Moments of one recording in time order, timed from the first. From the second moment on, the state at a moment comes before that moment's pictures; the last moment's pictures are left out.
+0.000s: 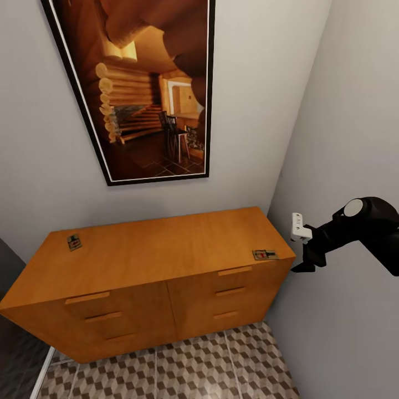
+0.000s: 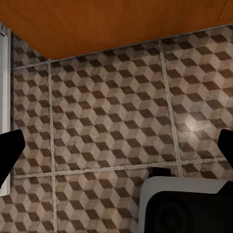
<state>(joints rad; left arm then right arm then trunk) -0.23 0.00 -0.25 0.08 0.21 -0.70 0.24 -1.00 -0.69 0.51 -1.60 0.55 0.79 1.56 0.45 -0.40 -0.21</state>
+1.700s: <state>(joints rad) -0.15 0.01 -0.25 0.08 0.21 -0.30 0.22 -1.00 -0.69 0.51 -1.60 0.55 0.79 1.56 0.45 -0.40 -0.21</state>
